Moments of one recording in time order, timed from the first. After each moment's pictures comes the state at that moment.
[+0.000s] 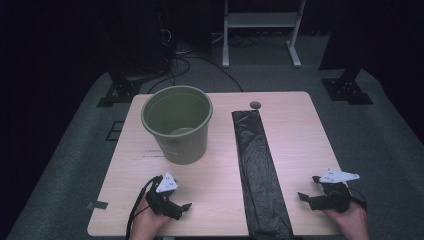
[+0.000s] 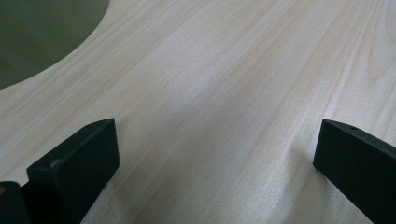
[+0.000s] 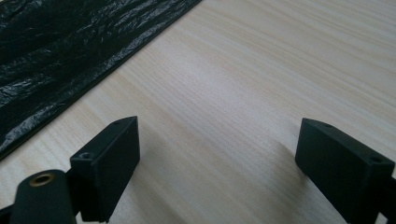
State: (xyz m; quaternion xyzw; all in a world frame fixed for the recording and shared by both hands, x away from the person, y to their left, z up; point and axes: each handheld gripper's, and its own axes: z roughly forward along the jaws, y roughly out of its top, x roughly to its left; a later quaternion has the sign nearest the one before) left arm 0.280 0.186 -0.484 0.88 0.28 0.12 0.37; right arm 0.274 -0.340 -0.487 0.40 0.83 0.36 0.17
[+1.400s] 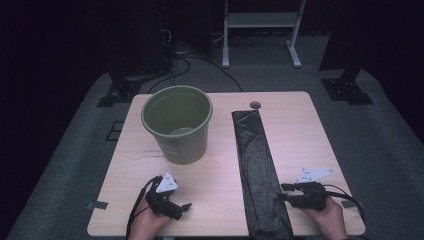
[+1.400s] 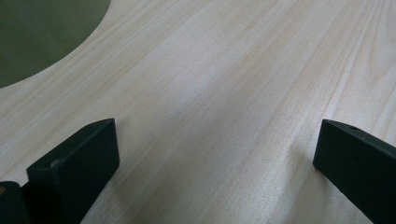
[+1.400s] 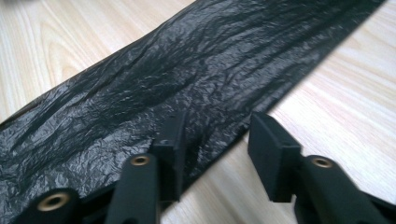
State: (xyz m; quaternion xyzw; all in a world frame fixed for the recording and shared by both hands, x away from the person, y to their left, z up) left arm 0.279 0.186 -0.484 0.88 0.28 0.12 0.37; right arm 0.279 -0.279 -0.481 0.33 0.85 0.40 0.07
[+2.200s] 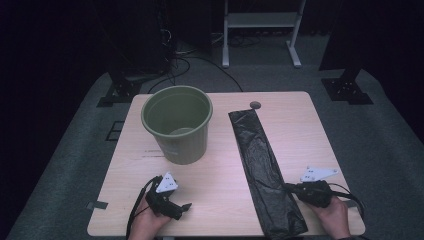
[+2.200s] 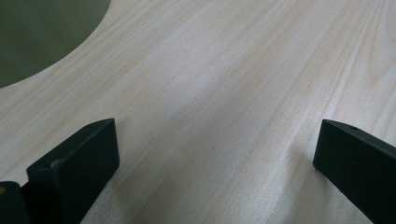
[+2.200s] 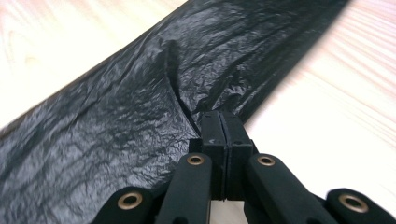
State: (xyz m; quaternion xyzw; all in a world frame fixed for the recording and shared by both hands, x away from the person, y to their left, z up) left arm 0.279 0.186 -0.484 0.88 0.28 0.12 0.37; right arm 0.280 -0.291 -0.472 0.34 0.85 0.38 0.13
